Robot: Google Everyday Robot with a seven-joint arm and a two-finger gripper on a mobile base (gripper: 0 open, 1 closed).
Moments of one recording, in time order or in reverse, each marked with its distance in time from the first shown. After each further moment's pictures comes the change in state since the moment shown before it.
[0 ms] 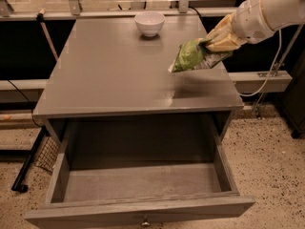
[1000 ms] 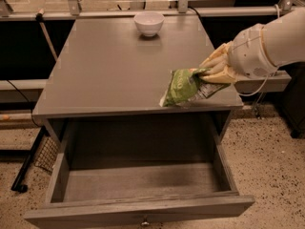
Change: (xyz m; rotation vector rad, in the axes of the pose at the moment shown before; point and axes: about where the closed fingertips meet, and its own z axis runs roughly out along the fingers) arm -0.036 0.105 -0.015 -0.015 0.021 -0.018
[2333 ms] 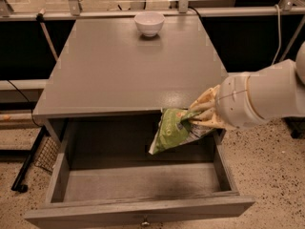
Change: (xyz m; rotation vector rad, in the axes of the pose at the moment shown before) arm -0.018 0.105 0.011 -0.041 0.064 -0.042
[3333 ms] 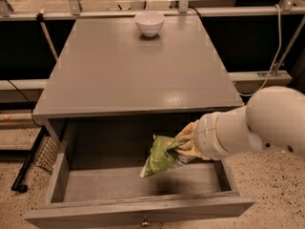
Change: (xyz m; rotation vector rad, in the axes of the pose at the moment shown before) arm 0.026 0.057 0.080 -0.057 0.033 0.064
